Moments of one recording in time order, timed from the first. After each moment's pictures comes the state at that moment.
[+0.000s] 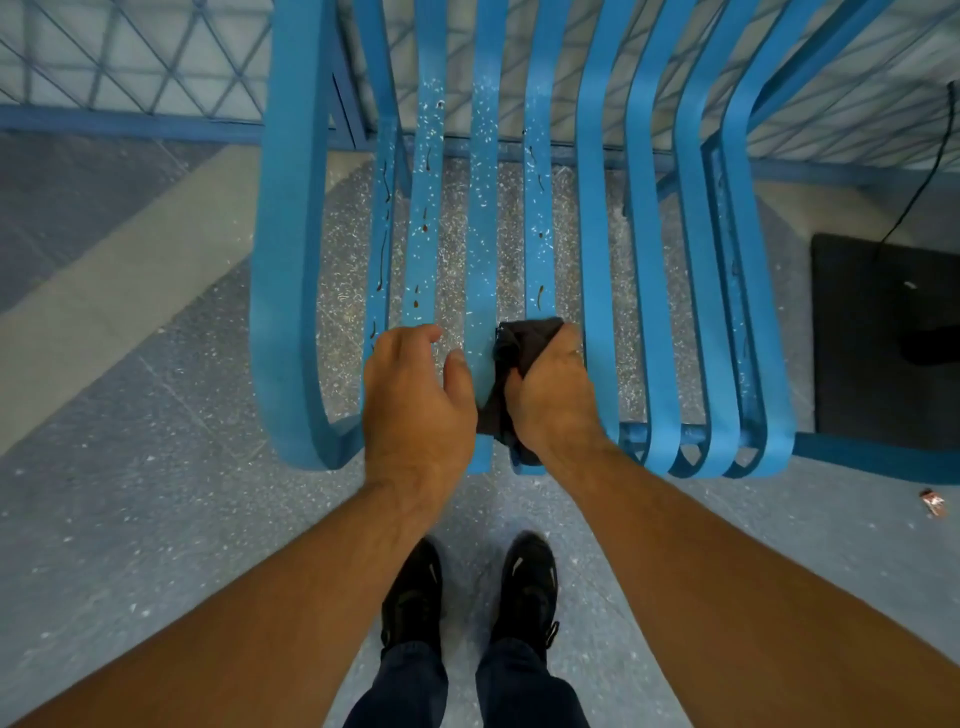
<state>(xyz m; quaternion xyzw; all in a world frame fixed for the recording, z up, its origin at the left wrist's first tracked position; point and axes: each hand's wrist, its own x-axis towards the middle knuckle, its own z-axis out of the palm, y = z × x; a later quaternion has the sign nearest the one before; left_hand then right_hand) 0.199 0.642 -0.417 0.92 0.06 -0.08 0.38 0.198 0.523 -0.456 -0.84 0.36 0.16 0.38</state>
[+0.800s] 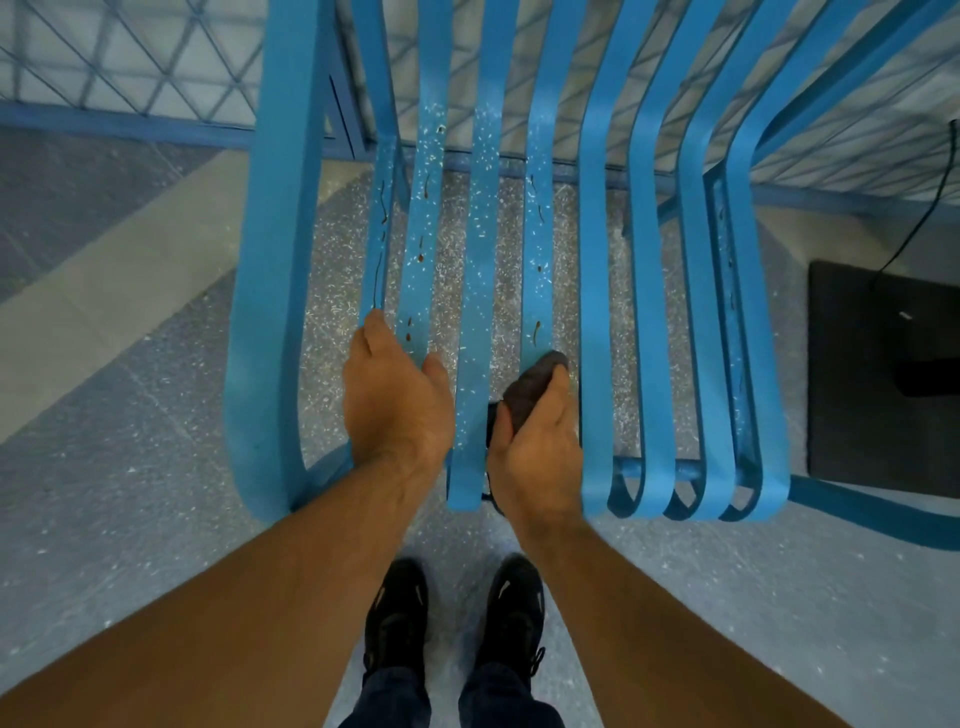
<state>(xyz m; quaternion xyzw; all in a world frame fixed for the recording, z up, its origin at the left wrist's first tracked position) 0.249 0.632 -0.444 0.92 0.18 -0.12 0.34 0.175 0.538 -0.467 -0.89 0.30 0.08 0.32</state>
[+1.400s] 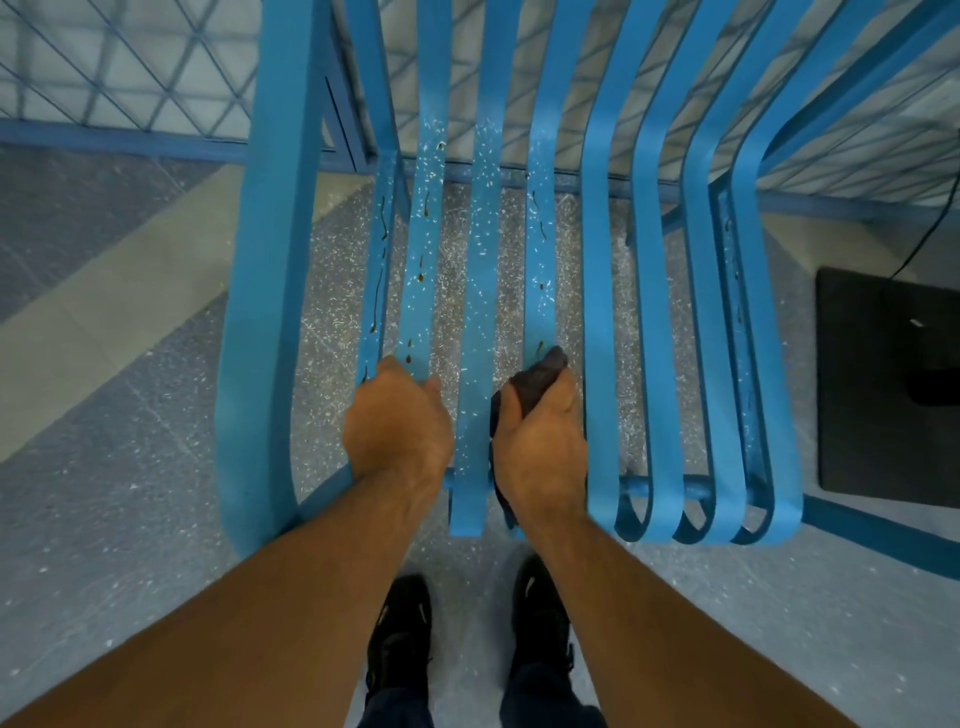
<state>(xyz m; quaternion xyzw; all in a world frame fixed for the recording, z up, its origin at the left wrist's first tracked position) 0.257 0.626 -0.436 0.93 0.20 -0.21 0.24 0.208 0.530 -0.470 -0.87 0.36 0.09 0.32</state>
